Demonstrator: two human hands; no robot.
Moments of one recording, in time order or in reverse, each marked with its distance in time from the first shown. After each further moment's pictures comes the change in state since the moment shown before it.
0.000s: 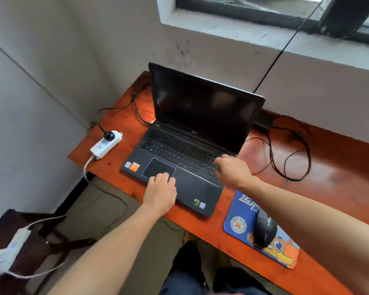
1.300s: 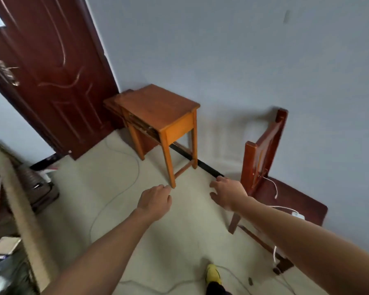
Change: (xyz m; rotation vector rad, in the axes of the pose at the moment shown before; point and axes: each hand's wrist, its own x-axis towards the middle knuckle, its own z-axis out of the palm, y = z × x) left_hand -0.853 -0.269 0.133 -0.427 0.007 -1.854; right_hand -0.372 -0.901 0.238 -0.426 -0.236 -1.877
